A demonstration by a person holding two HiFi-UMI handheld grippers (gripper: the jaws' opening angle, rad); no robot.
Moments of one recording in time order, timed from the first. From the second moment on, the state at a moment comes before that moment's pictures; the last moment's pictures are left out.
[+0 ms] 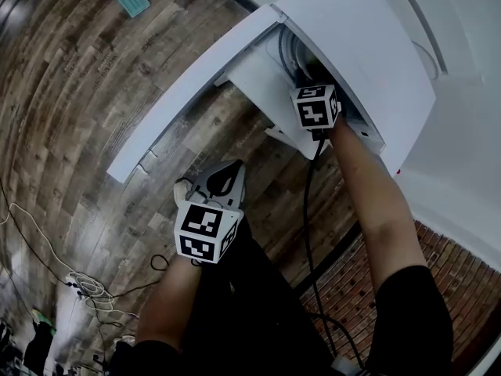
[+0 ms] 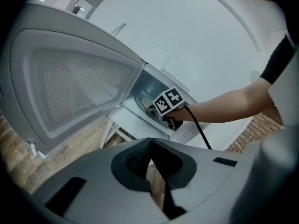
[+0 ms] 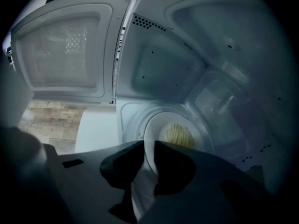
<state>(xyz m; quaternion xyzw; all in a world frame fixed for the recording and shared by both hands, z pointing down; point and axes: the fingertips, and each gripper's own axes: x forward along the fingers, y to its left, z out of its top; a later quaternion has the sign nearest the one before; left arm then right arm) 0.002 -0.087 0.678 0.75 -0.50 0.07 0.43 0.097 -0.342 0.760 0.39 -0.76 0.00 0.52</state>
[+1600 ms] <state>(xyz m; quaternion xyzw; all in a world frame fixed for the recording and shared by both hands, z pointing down) 0.084 -0.232 0.750 0.65 -0.34 -0.18 0.66 0.115 -0.215 0.745 0.28 -0.77 -0.29 0.50</state>
